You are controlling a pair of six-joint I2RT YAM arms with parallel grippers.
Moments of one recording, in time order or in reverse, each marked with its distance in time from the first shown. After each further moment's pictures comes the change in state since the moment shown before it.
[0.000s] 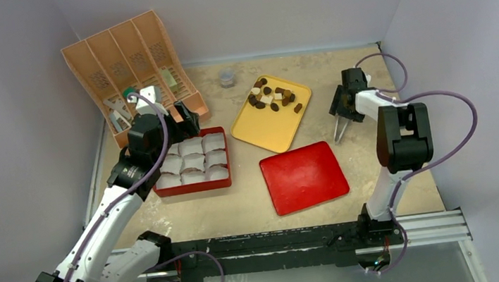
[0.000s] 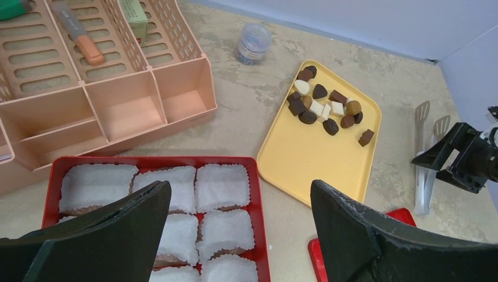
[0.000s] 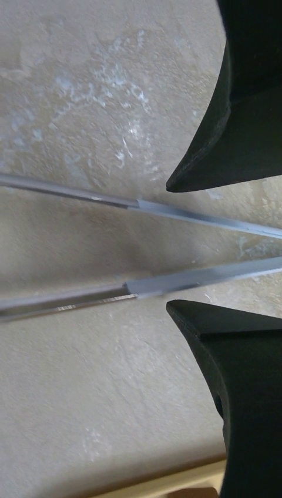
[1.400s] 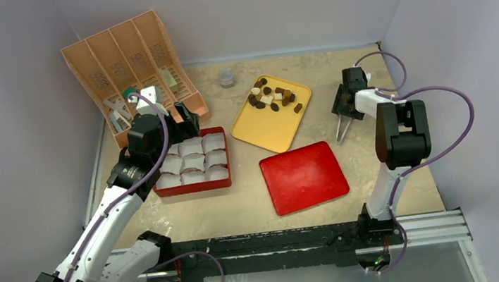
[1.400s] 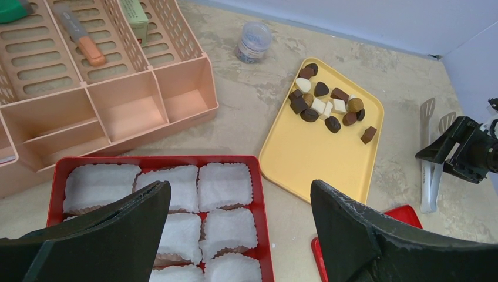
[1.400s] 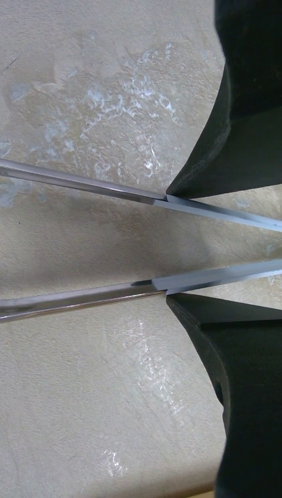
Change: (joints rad) left arm -0.001 -0.005 0.000 -0.006 0.000 0.017; right arm -0.020 0.053 0.027 0.043 0.027 -0.041
